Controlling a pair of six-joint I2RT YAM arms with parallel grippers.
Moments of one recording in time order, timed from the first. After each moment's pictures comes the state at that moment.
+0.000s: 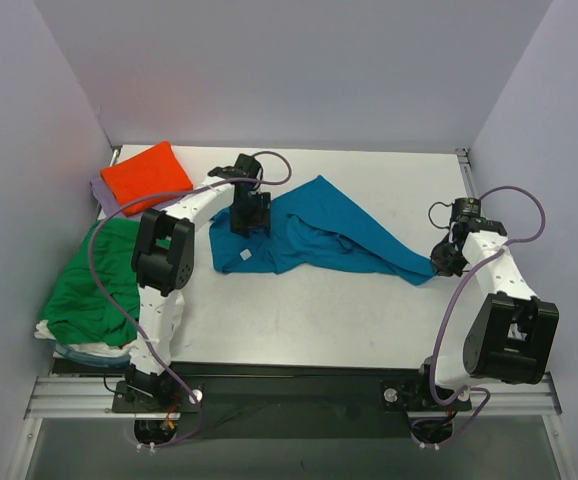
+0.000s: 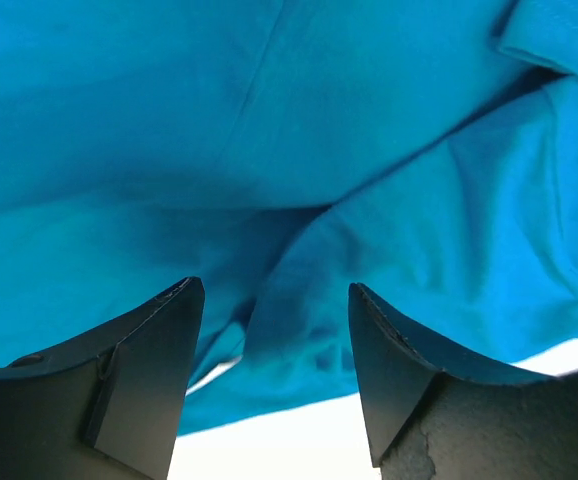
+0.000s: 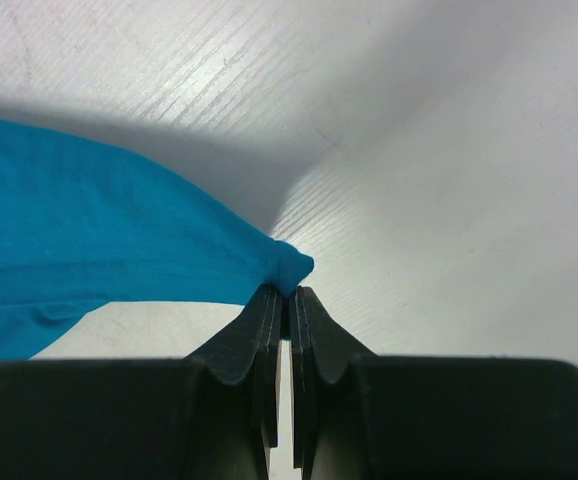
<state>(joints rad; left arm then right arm) -0.41 2.21 1.82 -0.83 0.09 -0.42 -0.18 1.42 0.97 -0.77 0.17 0.50</state>
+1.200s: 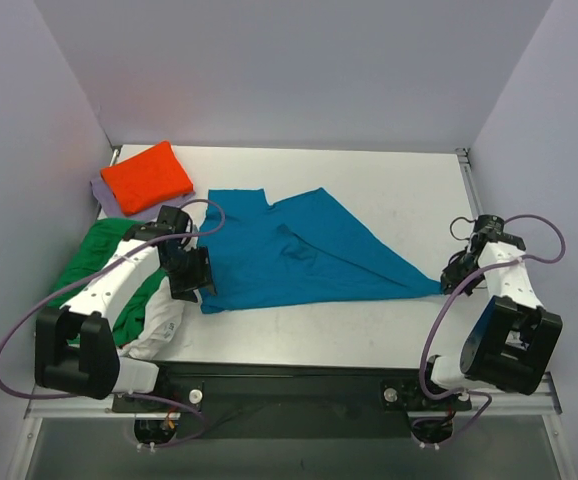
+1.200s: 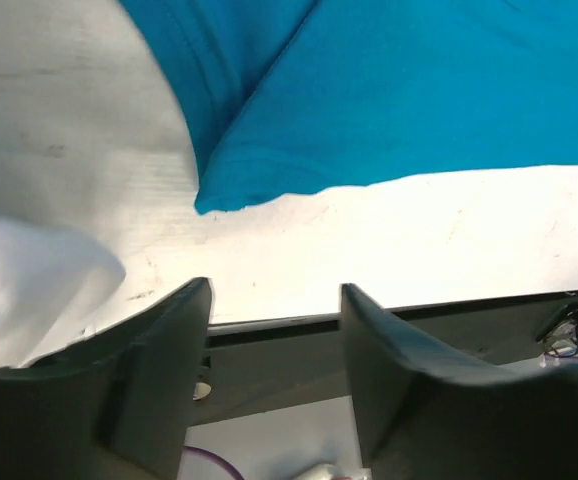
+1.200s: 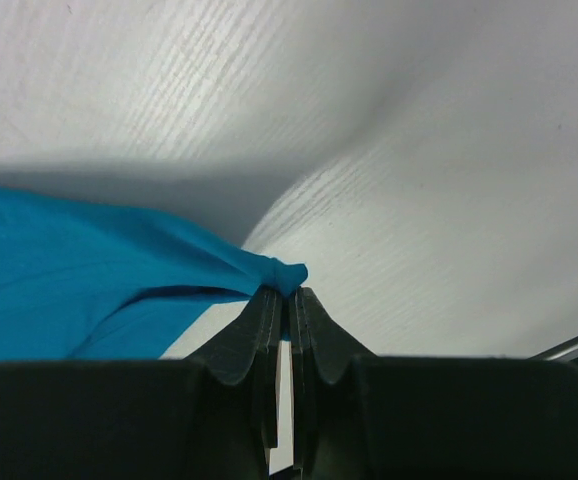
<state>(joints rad) -0.22 1.38 0.98 -0.95 0.21 -0.47 -0.36 1.39 0.90 -0.85 0.06 0.53</state>
